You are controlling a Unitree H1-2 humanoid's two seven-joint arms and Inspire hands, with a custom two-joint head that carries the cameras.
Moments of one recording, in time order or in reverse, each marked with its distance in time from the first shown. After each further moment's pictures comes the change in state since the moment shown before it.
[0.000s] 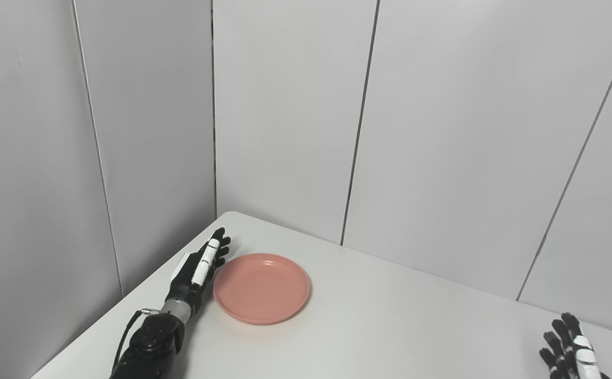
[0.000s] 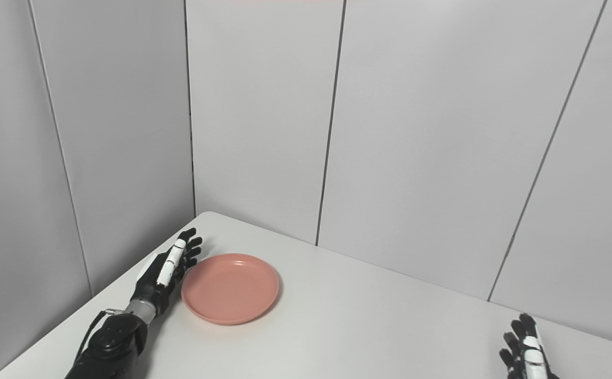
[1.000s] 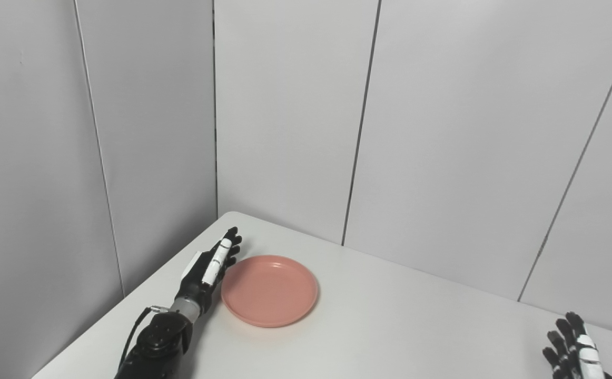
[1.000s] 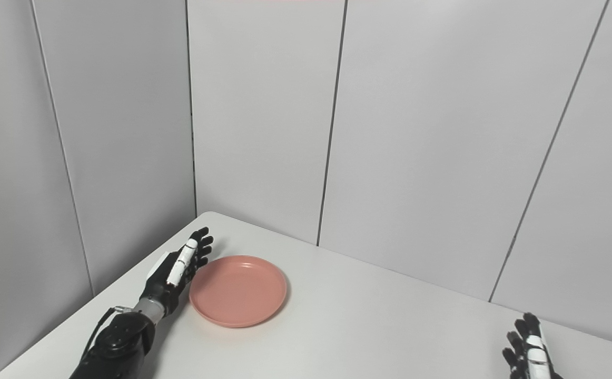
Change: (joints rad) left arm 0.015 -0.009 -0.032 -0.061 -0.002 0.049 -0.008; right arm 0.000 0.007 -0.001 -0.017 0.001 0.007 -0.017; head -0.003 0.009
